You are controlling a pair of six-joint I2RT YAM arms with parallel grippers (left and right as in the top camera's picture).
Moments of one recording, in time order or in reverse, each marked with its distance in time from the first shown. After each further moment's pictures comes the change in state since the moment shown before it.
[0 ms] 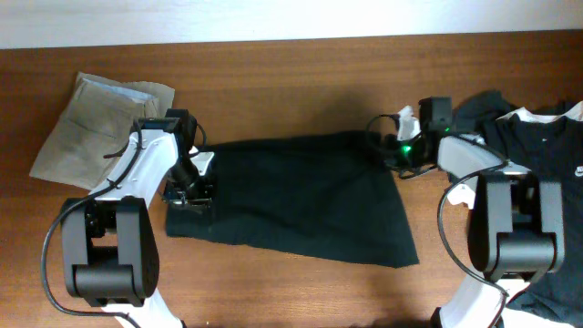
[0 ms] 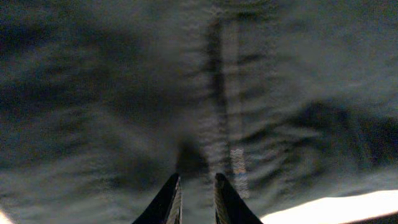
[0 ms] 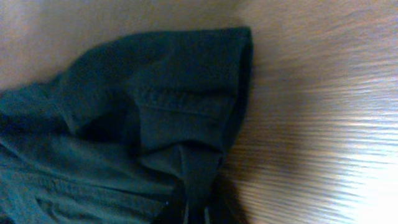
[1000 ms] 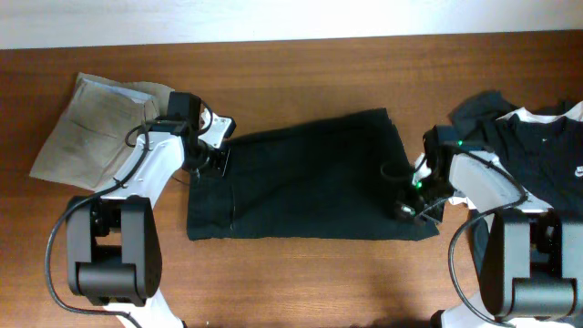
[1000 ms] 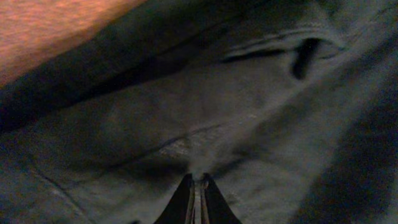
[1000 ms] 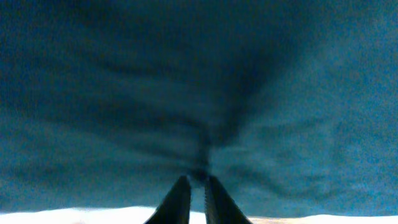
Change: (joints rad) left arm -0.026 0.003 -0.022 0.454 0.182 0.146; right arm 0.010 -0.201 -0.160 -0.488 0.172 0.122
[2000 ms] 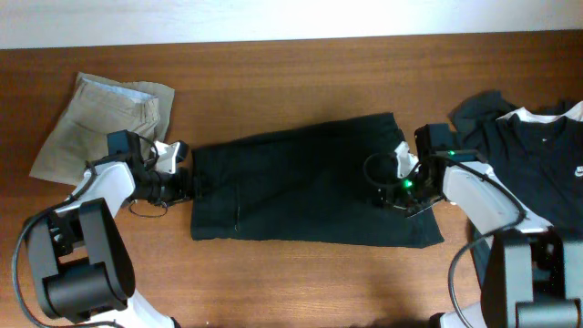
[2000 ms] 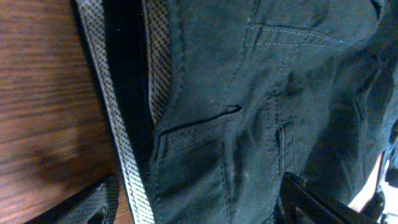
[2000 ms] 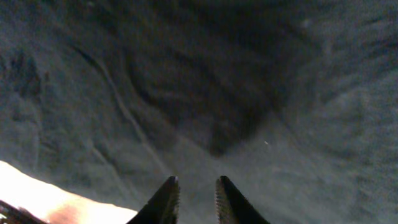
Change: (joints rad) left arm 0.311 -0.036 -0.247 0.075 0.334 -0.012; right arm 0.073 -0.081 -0.048 0.188 -0.136 -0.175
